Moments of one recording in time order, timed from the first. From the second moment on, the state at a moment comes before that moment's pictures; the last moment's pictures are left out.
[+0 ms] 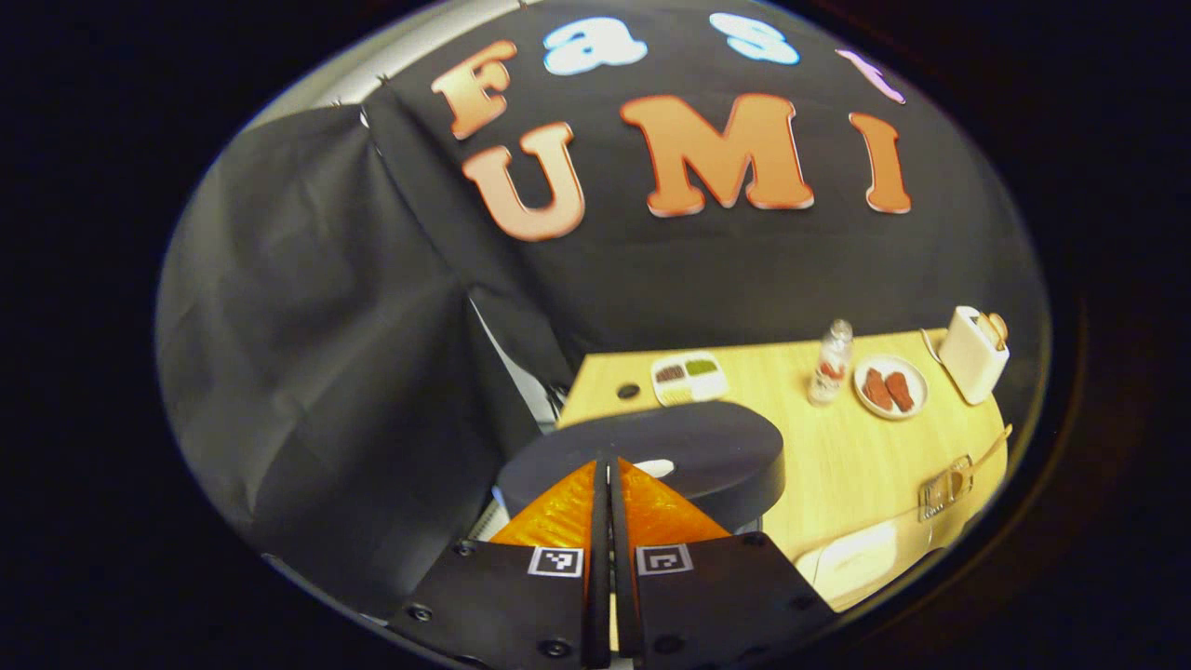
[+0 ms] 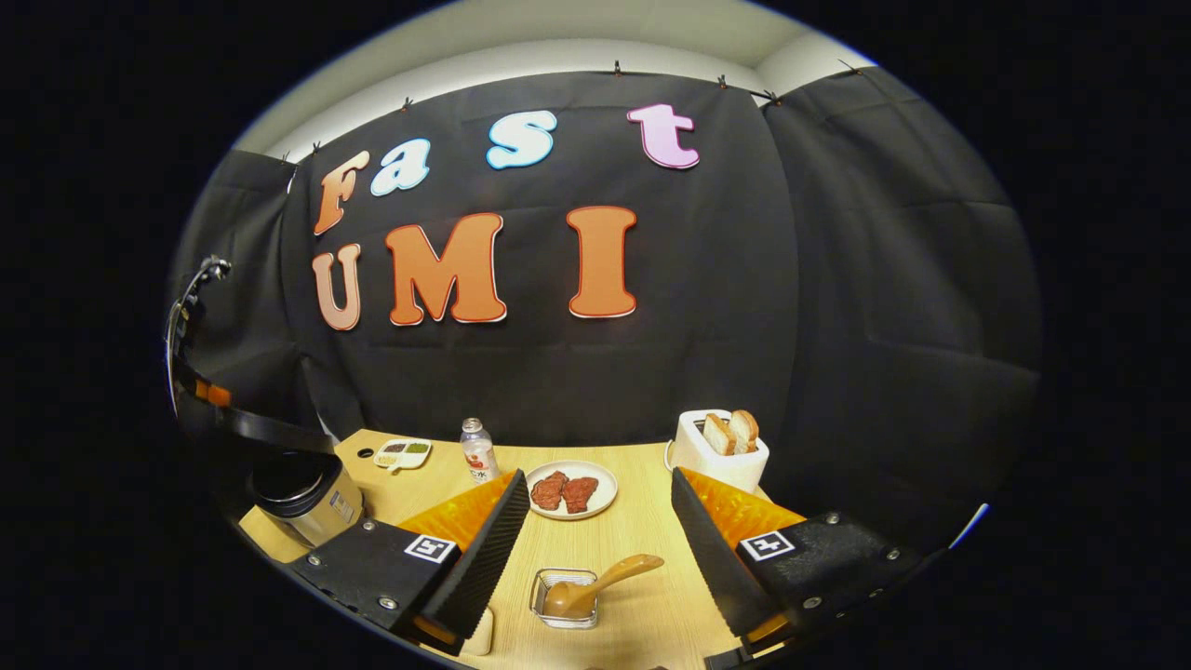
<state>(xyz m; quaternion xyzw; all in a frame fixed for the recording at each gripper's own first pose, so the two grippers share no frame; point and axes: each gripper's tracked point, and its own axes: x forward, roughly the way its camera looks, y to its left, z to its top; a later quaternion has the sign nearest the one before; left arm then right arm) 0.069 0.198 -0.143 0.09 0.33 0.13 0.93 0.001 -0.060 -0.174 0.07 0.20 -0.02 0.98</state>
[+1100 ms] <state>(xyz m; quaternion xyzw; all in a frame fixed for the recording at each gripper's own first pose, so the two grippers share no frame) -0.028 0.130 -0.020 0.13 0.10 0.21 0.96 0.007 -0.073 -0.352 0.12 0.35 -0.01 0.93</state>
